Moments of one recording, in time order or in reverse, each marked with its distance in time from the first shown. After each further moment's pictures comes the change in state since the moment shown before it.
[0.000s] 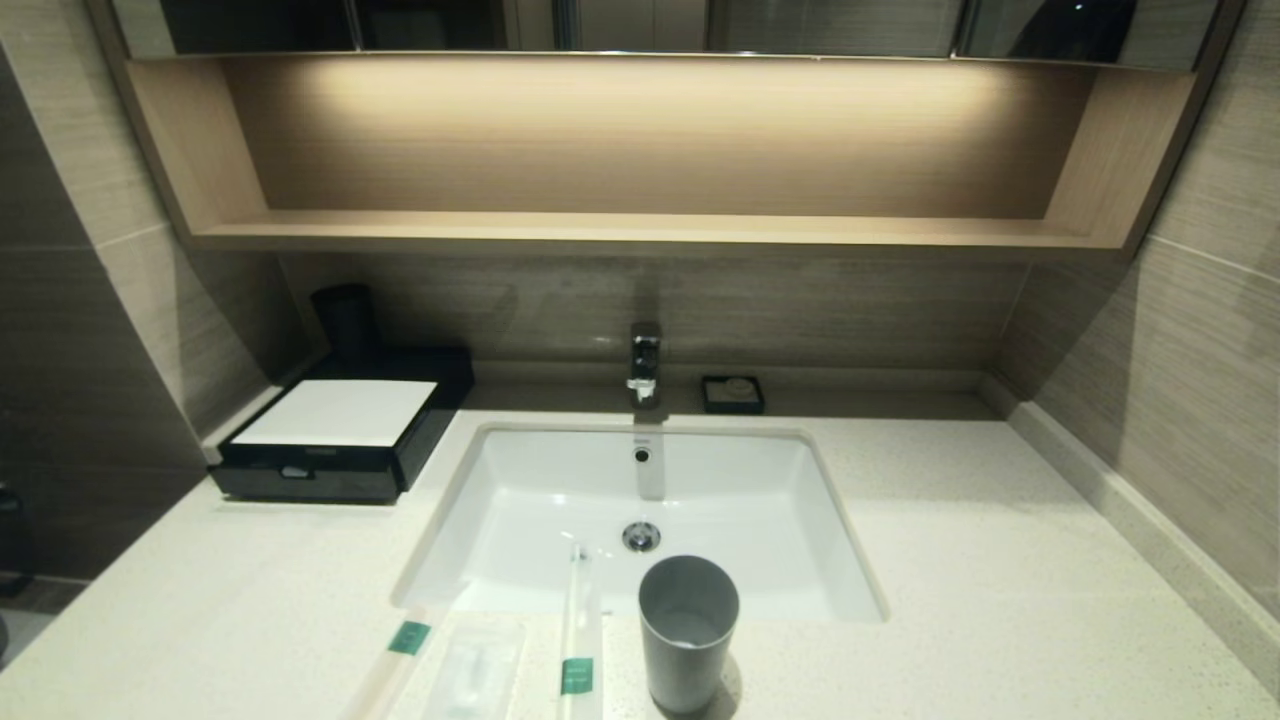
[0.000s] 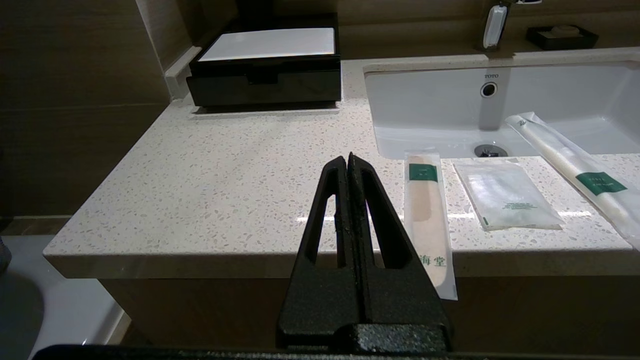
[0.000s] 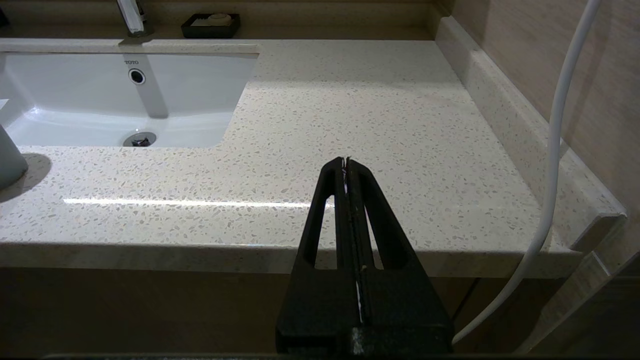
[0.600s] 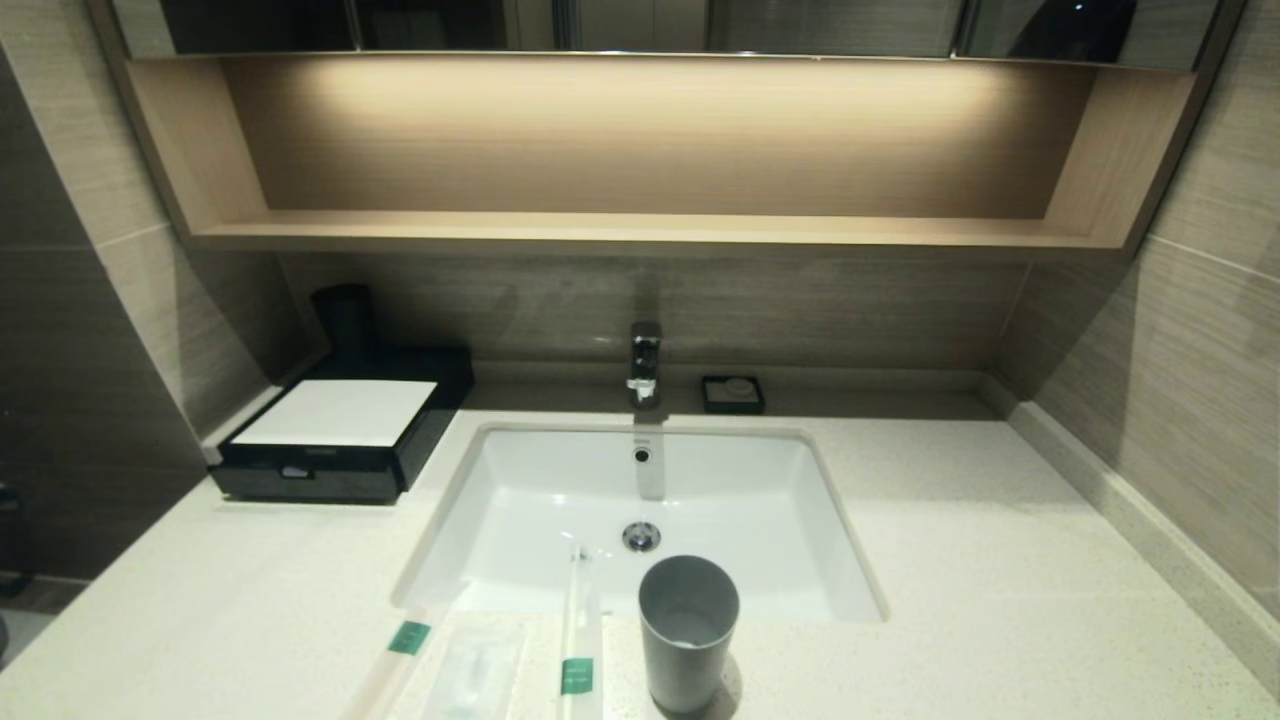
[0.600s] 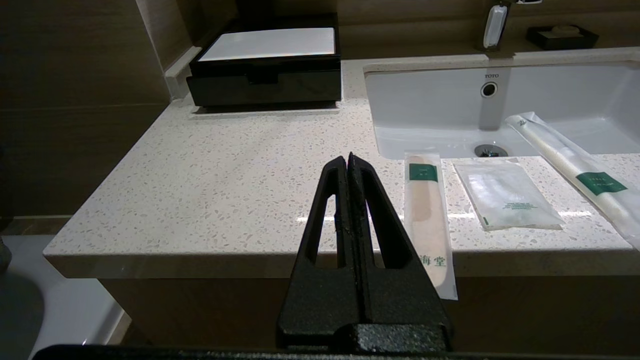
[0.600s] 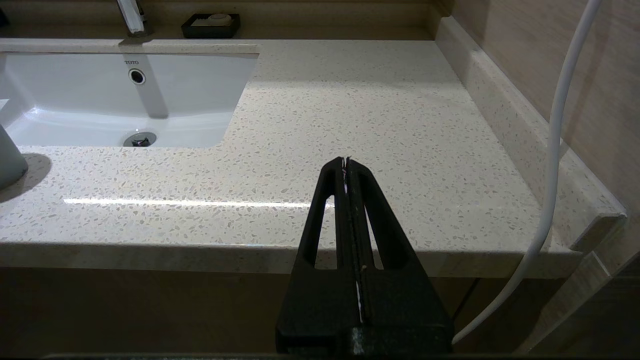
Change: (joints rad) left arm 0.000 0.000 0.000 0.000 0.001 0.000; right arm 0.000 0.000 0.000 0.000 0.000 0.000
